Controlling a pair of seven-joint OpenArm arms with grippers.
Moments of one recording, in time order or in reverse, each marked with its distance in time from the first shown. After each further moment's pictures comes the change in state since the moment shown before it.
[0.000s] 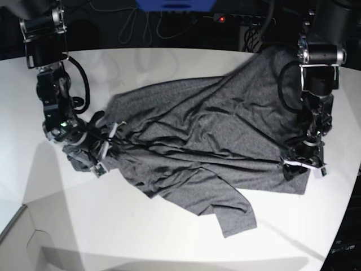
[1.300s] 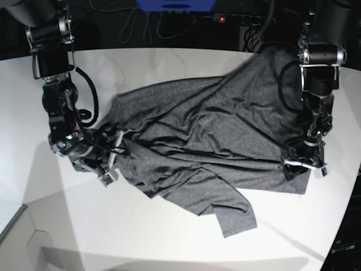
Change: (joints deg) left arm 0.0 -0.1 0.0 0.1 0.0 0.2 0.0; right arm 4.5 -3.2 0.1 -1.1 0.2 0.0 -9.4
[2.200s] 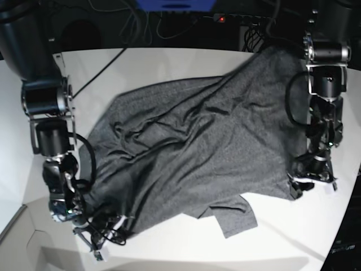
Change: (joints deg) left arm 1.1 -2.7 0.3 14.8 -10.8 1.5 9.4; right arm 30.3 -4.7 -0.3 -35.3 -0.4 -0.4 24.7
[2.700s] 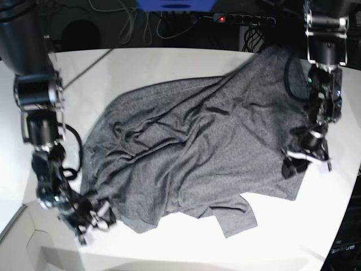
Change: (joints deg) left arm 16.0 -1.0 0.0 18.4 -1.4 0.5 2.4; right arm -5.0 5.5 -0.3 3.7 0.2 -0.2 -2.6
